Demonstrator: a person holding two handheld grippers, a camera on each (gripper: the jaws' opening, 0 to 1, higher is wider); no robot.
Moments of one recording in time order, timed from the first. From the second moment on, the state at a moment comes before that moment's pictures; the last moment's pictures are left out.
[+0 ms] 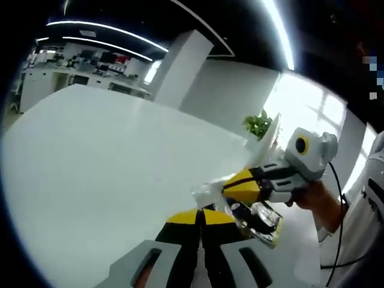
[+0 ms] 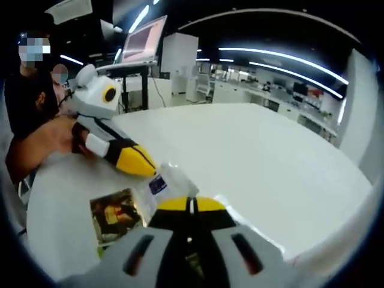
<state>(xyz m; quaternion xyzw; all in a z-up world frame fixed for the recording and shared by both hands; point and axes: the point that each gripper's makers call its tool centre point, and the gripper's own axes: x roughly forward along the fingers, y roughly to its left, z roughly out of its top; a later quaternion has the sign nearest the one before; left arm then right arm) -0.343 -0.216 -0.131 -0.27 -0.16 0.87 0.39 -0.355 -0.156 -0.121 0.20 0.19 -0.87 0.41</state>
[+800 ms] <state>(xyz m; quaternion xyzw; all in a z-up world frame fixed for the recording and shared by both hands) -0.344 -0.217 -0.139 -0.28 -0.13 0.87 0.38 -0.359 -0.157 -0.131 0.20 0.25 -0.86 0.40</state>
